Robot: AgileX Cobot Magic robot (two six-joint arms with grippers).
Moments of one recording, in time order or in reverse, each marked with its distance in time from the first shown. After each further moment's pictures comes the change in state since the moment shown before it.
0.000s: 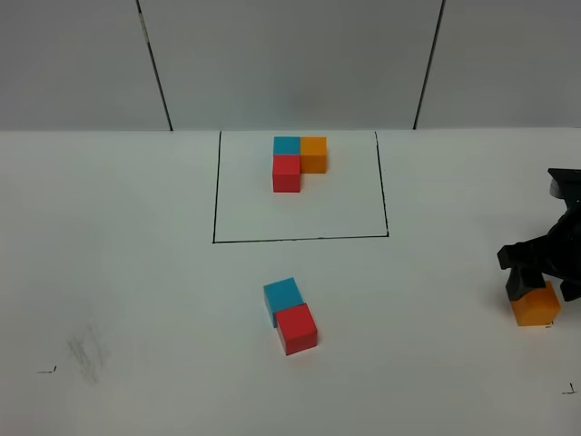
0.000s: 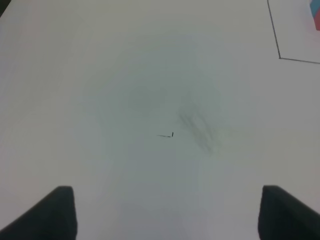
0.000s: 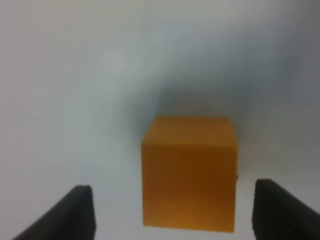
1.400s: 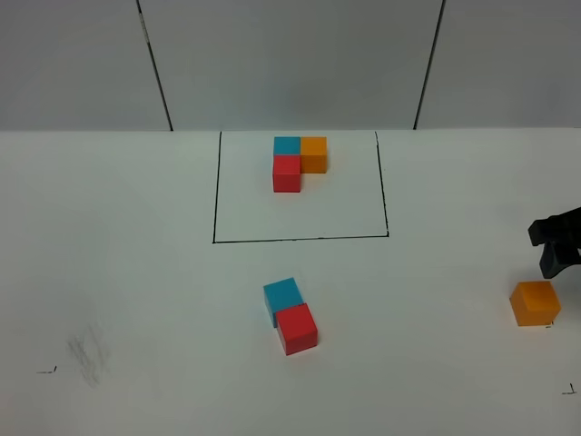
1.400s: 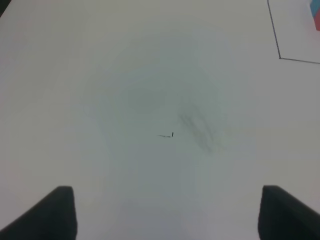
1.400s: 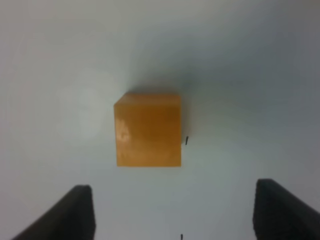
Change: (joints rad) left arm 0.000 0.000 0.000 0.000 0.000 0.000; right arm -0.016 -0.141 -0.059 -0.109 0.149 0.080
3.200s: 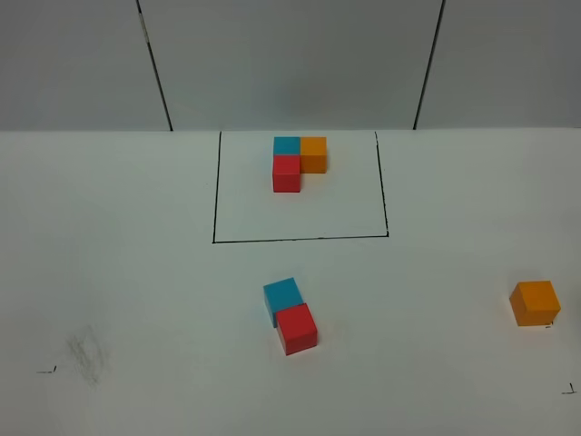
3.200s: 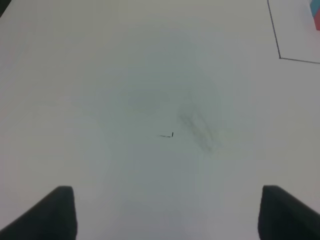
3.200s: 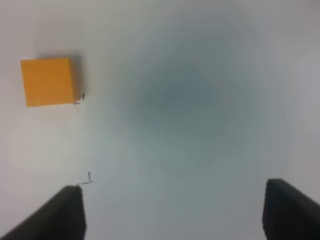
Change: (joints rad) left arm 0.000 0.000 0.000 0.000 0.000 0.000; right arm -0.078 -0.328 0.021 -0.205 0.166 0.050
